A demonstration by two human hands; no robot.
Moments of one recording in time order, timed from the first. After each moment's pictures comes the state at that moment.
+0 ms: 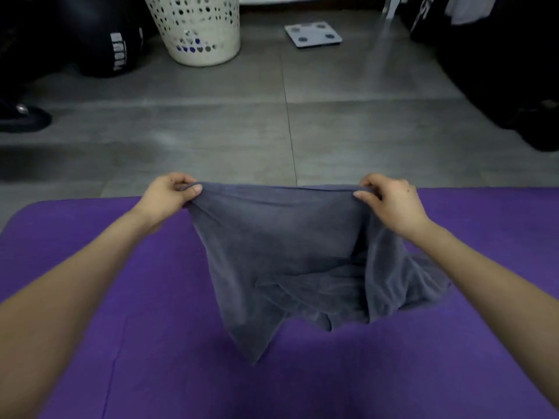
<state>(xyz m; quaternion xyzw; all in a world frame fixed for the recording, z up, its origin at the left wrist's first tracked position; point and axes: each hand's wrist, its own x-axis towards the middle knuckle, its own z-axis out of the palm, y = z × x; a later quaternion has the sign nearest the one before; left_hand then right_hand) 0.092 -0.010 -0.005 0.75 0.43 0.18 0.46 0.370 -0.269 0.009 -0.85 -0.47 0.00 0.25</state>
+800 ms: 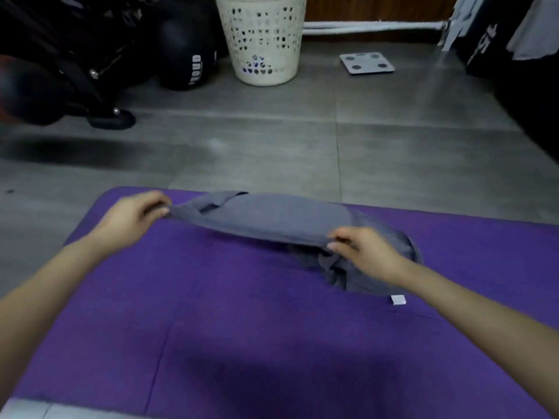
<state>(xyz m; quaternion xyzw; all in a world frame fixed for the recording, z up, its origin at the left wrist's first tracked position) -0.079 -0.010 0.050 0.90 0.37 0.15 0.18 0.257 -0.245 0.017 -0.71 -0.62 0.22 0.25</state>
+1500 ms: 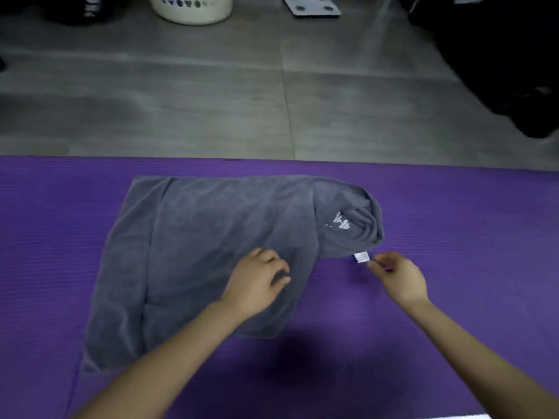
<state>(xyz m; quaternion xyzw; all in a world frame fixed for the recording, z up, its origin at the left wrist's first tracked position) 0.089 -0.185 -0.142 0.95 0.19 0.08 0.24 0.310 -0.370 -0.146 -0.94 -0.21 0.16 0.22</state>
